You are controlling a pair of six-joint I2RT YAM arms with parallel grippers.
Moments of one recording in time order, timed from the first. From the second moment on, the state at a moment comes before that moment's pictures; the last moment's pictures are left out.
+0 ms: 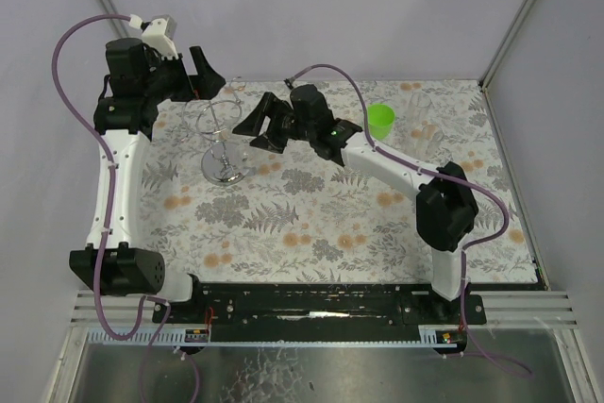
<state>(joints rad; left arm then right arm) 0.09 1.43 1.69 -0.62 0.47 -0.17 0.78 1.94 1.66 -0.05 -0.34 1.13</state>
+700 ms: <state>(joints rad) 0.09 1.41 1.68 -0.61 0.50 -0.17 0.79 1.98 1.68 -0.01 -0.25 1.22</state>
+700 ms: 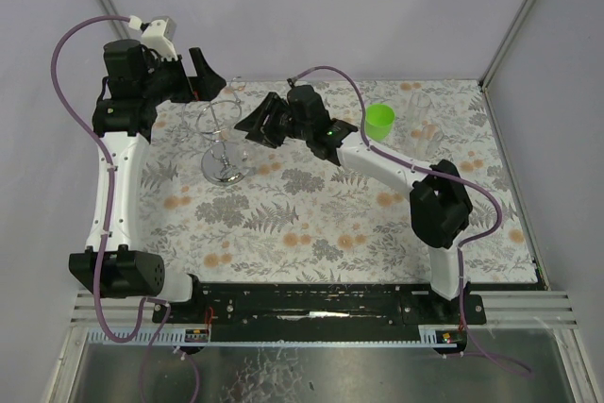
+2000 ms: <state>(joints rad) 0.09 1.41 1.67 -0.60 0.54 -0.17 0.79 1.99 1.66 0.00 -0.24 1.26</state>
